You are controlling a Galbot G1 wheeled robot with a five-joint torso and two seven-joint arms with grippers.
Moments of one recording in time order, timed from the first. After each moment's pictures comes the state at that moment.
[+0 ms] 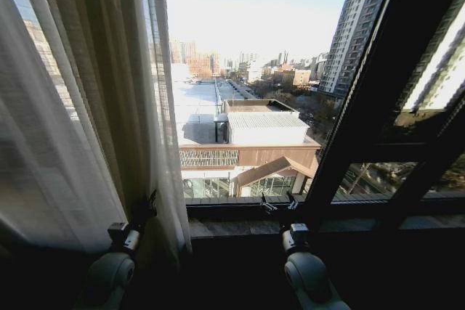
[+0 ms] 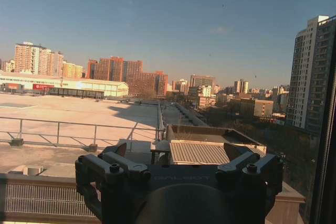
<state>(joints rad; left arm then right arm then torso) 1.32 -1.24 -0.68 -2.04 -0.35 0.25 -0.12 -1.30 1.35 0.37 2.04 0.09 -0.21 0.22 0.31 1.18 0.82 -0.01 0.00</state>
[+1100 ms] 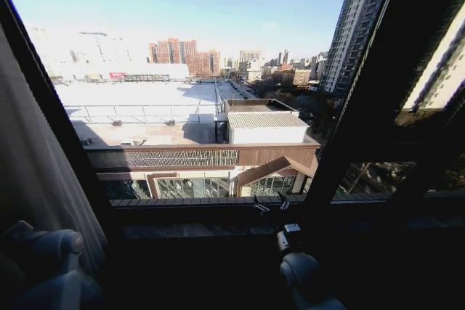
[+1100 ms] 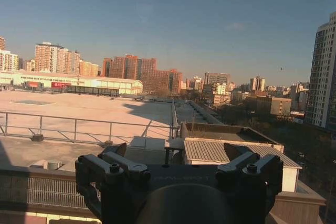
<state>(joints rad) 1.14 -1.22 -1.00 -1.90 -0.36 0.40 -0.92 -1.28 1.35 0.33 2.00 0.09 -0.20 0.19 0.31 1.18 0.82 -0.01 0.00</state>
